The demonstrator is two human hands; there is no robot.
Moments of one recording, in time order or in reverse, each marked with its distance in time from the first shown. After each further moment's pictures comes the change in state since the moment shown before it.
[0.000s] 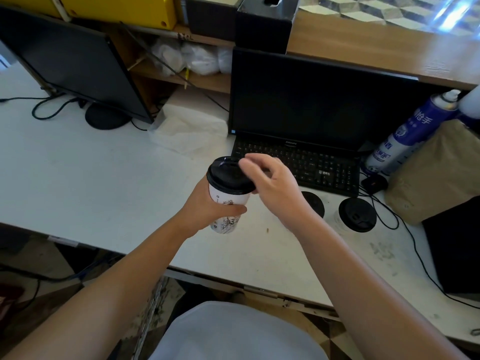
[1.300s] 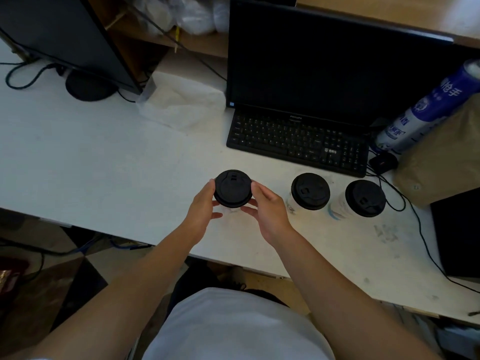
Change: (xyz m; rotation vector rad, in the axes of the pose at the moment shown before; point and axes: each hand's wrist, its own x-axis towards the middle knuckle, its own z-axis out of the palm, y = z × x) left_hand 0.009 -0.090 0.022 -0.128 0.291 -0.478; right_hand 0.019 0.140 0.045 0.546 0.131 0.443
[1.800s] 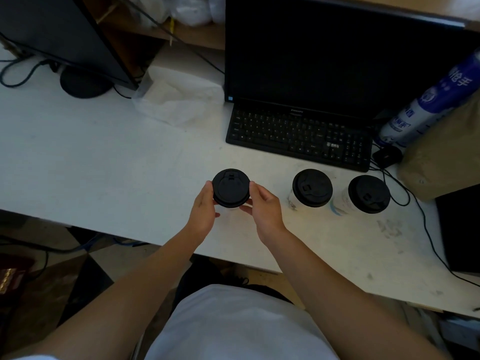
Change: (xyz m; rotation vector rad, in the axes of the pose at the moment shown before) left_hand 0.008 -0.018 0.003 0.113 0.047 0.066; right_hand 0.012 0.018 0.007 -0.055 0.095 -0.016
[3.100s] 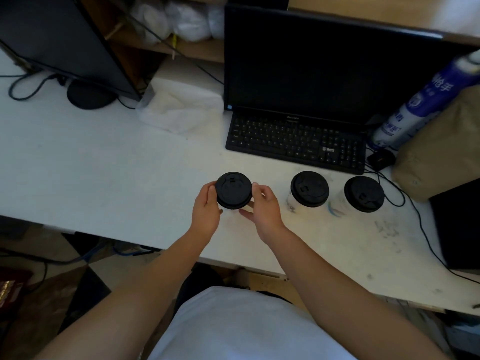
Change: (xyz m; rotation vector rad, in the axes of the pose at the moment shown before) left_hand -0.007 0.003 0.003 -0.085 0.085 0.100; right_hand 0.007 0.005 0.000 0.029 0.019 0.040
